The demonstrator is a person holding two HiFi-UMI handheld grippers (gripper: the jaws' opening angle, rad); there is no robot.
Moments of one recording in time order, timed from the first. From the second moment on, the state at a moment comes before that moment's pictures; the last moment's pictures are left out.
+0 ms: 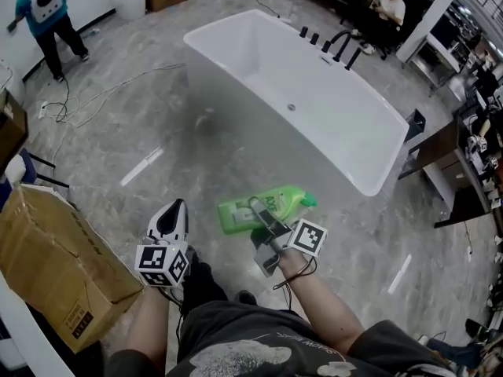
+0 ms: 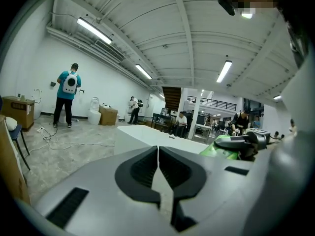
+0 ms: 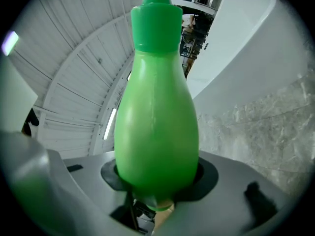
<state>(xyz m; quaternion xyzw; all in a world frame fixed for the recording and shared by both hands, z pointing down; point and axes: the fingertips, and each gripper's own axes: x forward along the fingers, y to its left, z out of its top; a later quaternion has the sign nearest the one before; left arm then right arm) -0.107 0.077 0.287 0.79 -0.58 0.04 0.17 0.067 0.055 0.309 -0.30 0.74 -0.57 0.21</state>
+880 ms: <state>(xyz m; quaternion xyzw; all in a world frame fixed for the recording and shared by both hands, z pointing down) -0.022 0.249 0.274 0.78 -0.61 0.05 0.16 0.156 0.197 0.315 -0.27 0.75 -0.57 0.20</state>
